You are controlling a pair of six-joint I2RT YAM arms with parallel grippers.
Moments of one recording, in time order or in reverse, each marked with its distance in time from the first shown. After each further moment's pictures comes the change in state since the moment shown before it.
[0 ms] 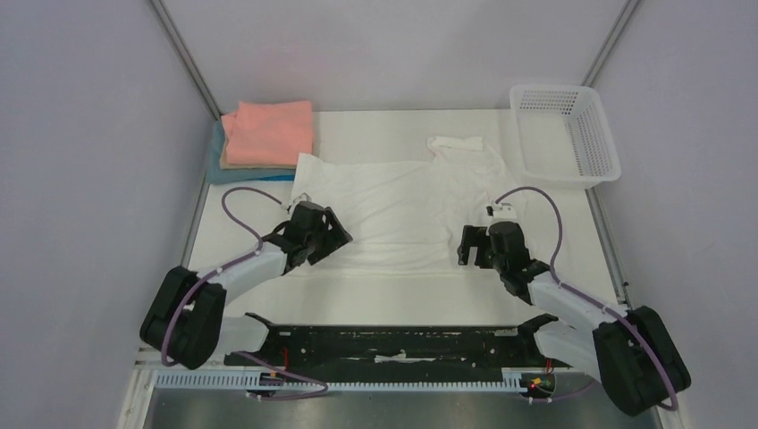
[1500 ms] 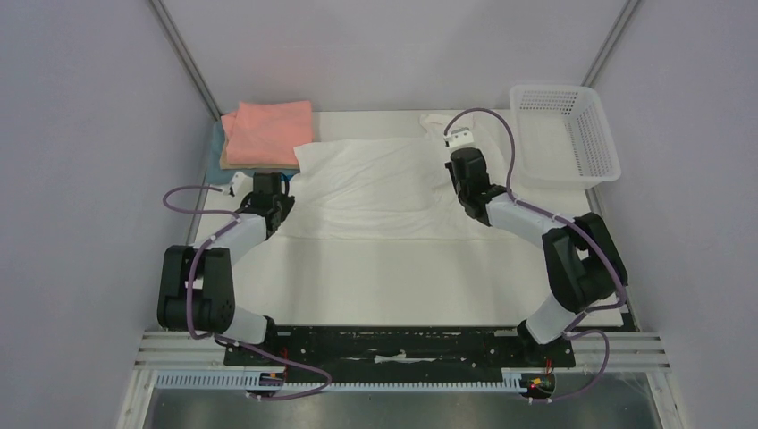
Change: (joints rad) left arm 0.346 0.090 0.151 0.022 -0.278 -0.131; right arm 0.042 0.472 0.628 0.012 0.326 -0.442
